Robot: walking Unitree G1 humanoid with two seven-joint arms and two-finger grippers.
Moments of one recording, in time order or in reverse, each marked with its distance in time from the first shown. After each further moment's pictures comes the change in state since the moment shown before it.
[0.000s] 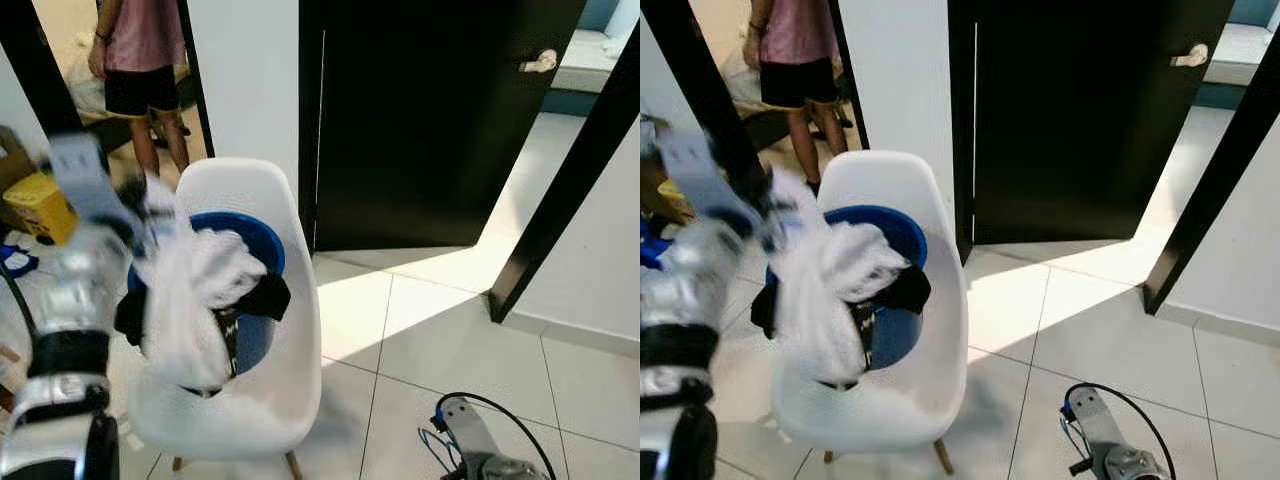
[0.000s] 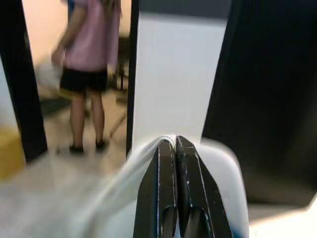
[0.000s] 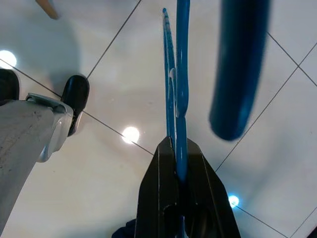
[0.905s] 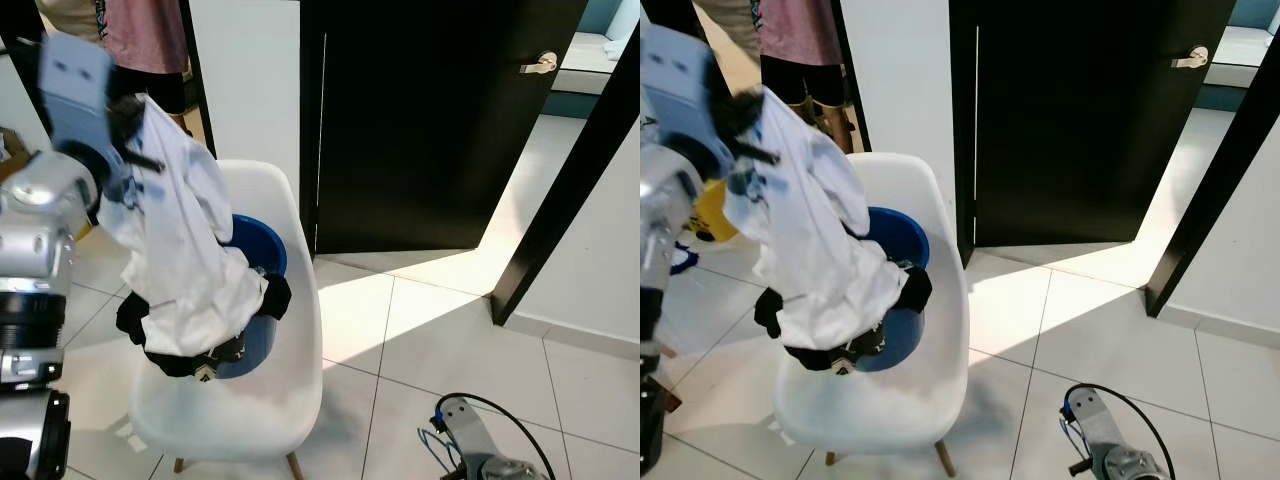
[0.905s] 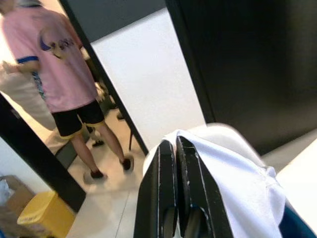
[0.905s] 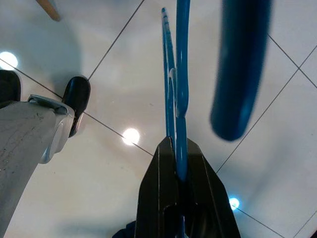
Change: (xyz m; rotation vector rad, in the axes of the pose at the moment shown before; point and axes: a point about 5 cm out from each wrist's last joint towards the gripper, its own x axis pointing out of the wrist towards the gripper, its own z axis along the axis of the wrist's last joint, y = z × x) left arm 0.000 -0.027 0.023 0.465 0.089 -0.279; right arm 0.000 0.001 0.001 0.001 -0.002 0.001
